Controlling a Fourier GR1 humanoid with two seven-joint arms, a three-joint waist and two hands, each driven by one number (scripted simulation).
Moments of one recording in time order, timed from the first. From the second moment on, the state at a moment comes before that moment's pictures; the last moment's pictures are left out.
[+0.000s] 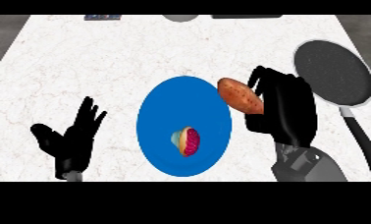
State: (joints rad) left arm 0.08 0.12 -0.05 -1.48 0.26 0.25 0.11; right arm -0.30 -0.16 0.36 -1.83 1.22 0.10 0.70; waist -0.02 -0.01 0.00
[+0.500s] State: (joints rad) left arm 0.05 0.11 -0.05 -1.47 0.24 0.24 0.11; right arm -0.39 -0.18 0.11 -1.82 1.11 0.10 0.67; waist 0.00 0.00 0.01
